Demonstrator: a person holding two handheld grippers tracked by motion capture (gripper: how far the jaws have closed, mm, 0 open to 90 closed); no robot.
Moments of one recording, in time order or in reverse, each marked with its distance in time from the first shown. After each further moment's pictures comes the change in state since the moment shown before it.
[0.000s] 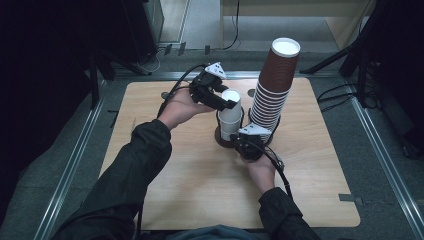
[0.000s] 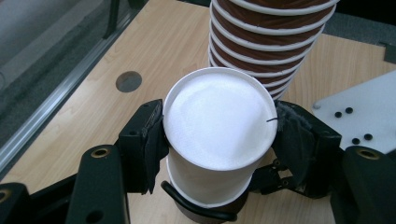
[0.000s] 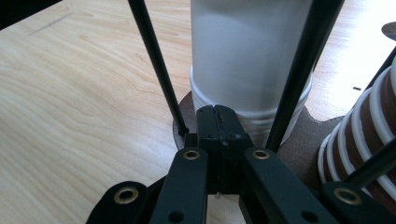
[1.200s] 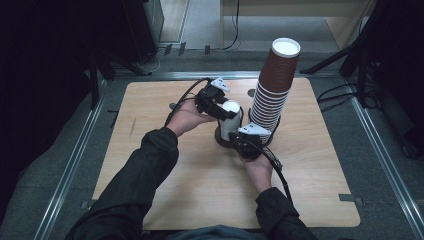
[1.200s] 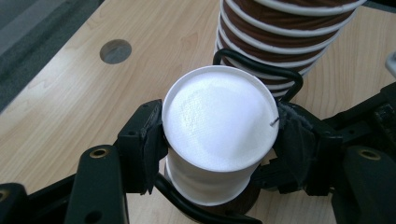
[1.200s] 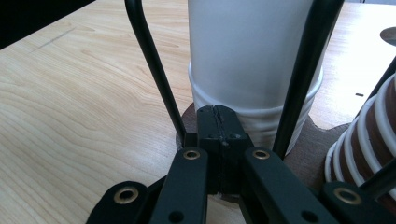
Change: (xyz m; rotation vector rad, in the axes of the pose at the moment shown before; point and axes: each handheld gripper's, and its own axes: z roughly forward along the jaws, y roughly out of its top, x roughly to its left) left arm 0.007 -0.032 0.049 0.056 -0.022 -0.037; right arm 0.003 0.001 0.004 -0.047 -0.008 0.030
